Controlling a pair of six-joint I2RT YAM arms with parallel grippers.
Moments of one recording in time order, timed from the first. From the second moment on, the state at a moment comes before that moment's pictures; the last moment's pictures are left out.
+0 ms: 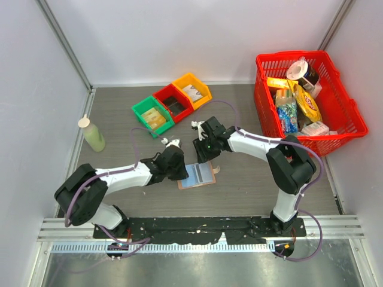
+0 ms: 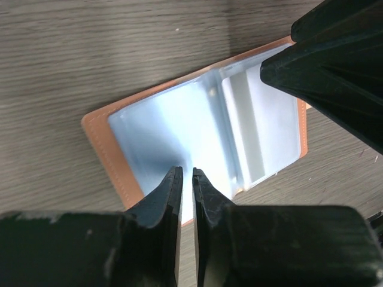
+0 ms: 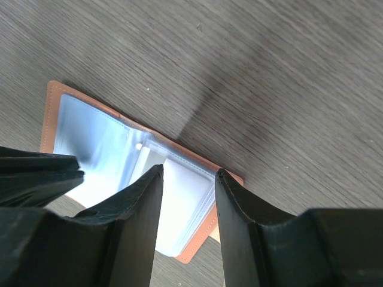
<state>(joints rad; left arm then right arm) -0.81 1.47 0.67 -0.07 -0.05 -0.81 0.68 1.80 1.17 -0.41 -0.19 0.17</state>
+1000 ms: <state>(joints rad) -0.82 1.43 0.65 -0.19 -0.11 -0.81 0.69 1.81 1.17 -0.44 -0.24 0.13</state>
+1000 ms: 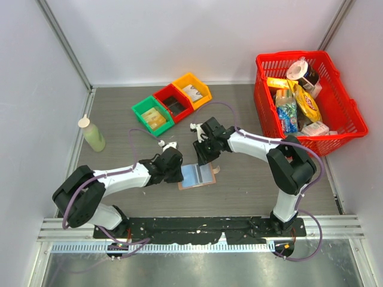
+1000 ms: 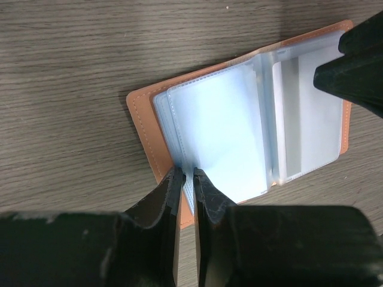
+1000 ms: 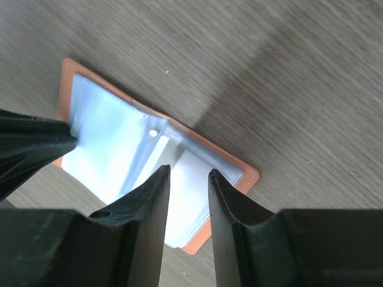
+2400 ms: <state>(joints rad) -0.82 1.45 0.66 -0.16 -0.10 -0.81 0.69 1.82 1.20 -0.51 -0.15 0.10</state>
